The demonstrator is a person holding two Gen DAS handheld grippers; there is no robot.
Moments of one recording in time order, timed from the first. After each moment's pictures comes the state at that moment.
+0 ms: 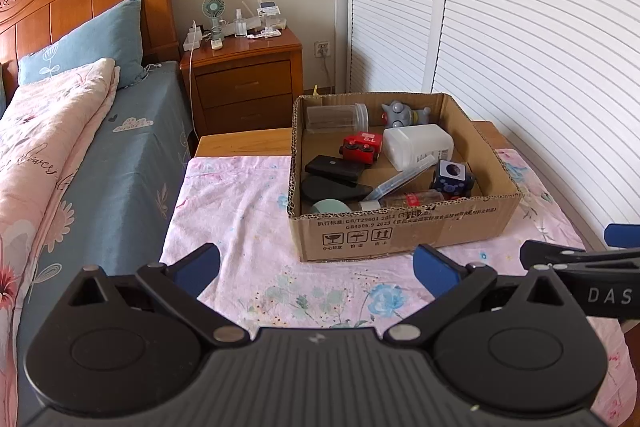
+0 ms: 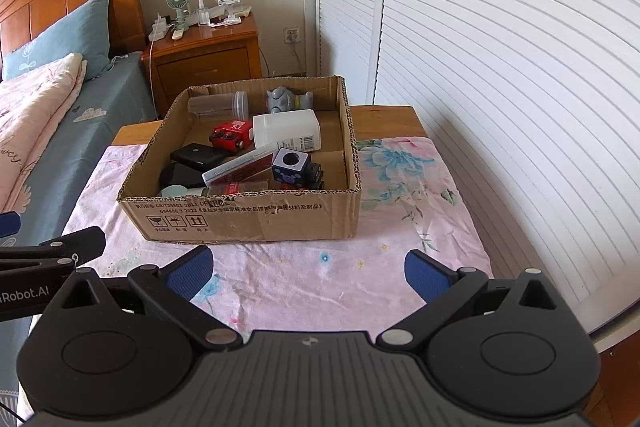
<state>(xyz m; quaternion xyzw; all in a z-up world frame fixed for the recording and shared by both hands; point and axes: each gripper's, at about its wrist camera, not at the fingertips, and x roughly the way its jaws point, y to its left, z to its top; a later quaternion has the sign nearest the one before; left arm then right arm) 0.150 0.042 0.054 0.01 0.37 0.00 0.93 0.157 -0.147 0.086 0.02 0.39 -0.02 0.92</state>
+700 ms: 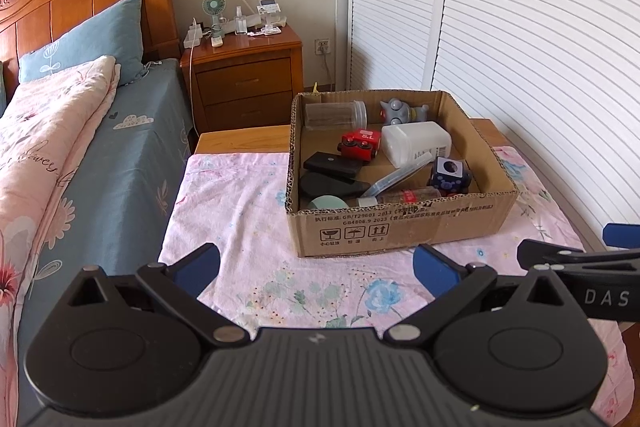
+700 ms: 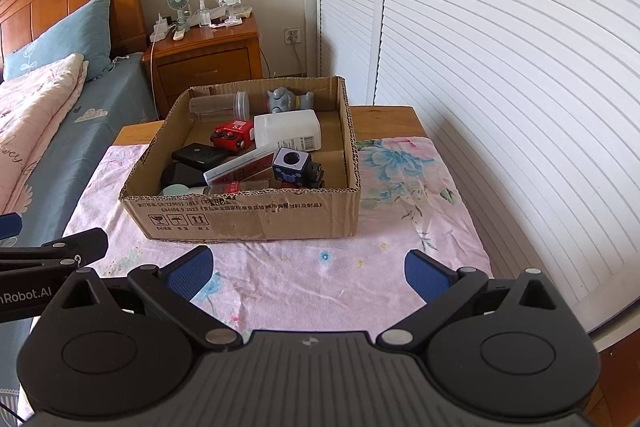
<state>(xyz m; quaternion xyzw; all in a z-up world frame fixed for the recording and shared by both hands) 0.146 0.038 0.055 0.01 0.37 0.00 0.93 0.154 -0.148 0.087 0.02 0.39 -0.02 0.92</state>
